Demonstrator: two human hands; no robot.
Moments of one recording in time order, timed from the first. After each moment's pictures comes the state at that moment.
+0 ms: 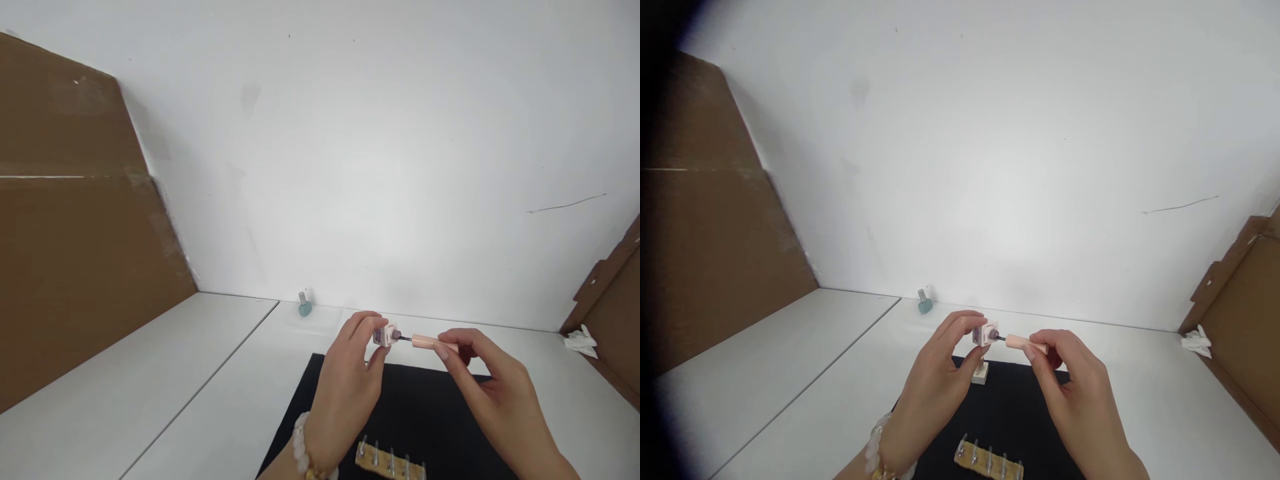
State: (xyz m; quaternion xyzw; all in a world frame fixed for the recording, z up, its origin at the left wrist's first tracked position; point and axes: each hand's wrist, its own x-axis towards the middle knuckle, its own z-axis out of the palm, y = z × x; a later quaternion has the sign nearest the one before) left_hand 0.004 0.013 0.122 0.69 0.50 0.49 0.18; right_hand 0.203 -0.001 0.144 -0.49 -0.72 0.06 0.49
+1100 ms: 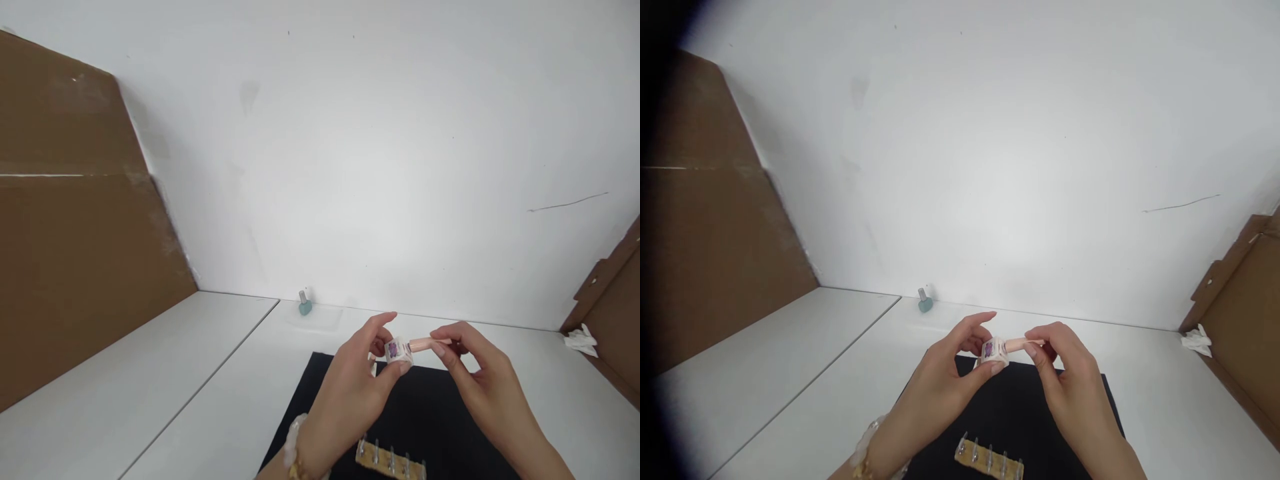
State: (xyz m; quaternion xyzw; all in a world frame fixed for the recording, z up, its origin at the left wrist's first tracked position) left_hand 0.006 0.008 0.131 0.65 0.52 0.45 0.33; right_hand 0.208 0.011 0.131 -0.49 -0.72 0.14 0.46
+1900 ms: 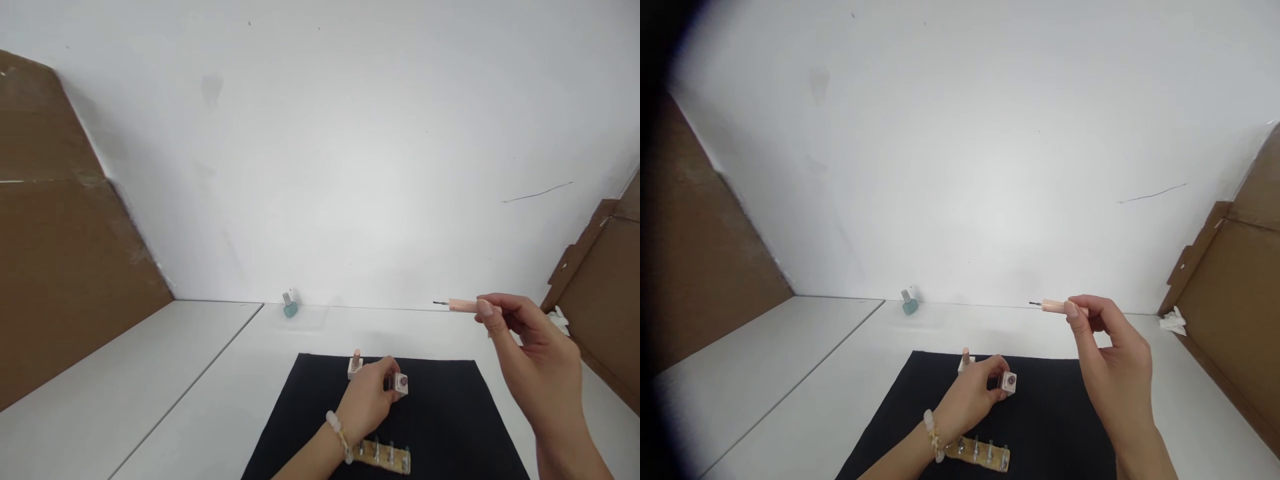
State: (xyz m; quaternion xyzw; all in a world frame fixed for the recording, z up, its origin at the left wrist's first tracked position) left_hand 0.043 0.041 0.036 0.73 0.54 0.24 0.35; right_hand 0.239 -0.007 0.168 -0.60 -0.55 -0.01 0.58
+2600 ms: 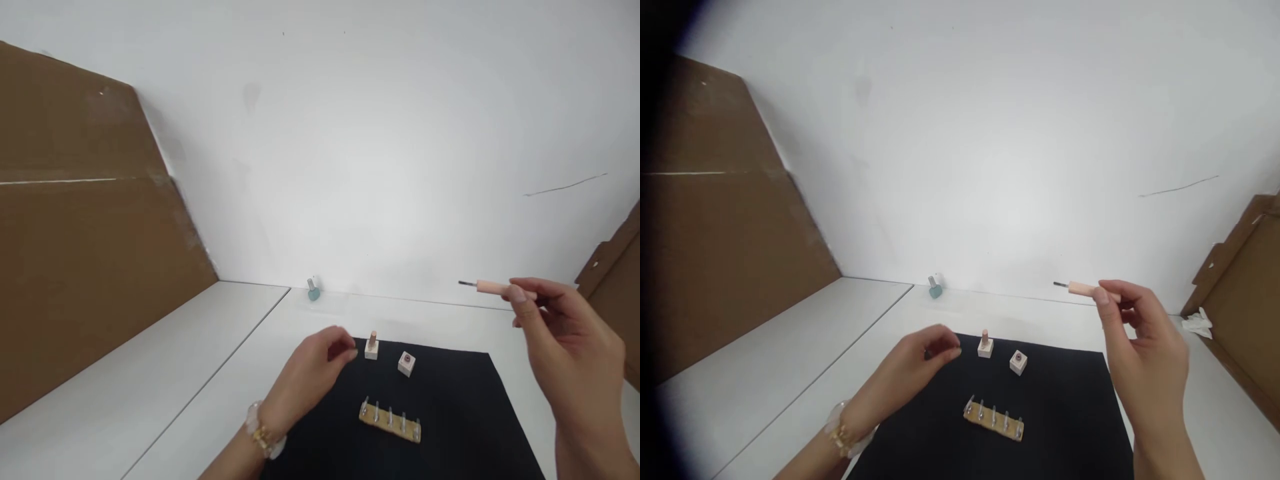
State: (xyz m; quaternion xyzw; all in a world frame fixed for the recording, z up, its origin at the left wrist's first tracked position) left_hand -0.043 -0.004 0.110 0.66 0.62 0.31 0.28; right_hand 0.245 -0.015 0.179 -0.61 -0.50 0.00 0.61
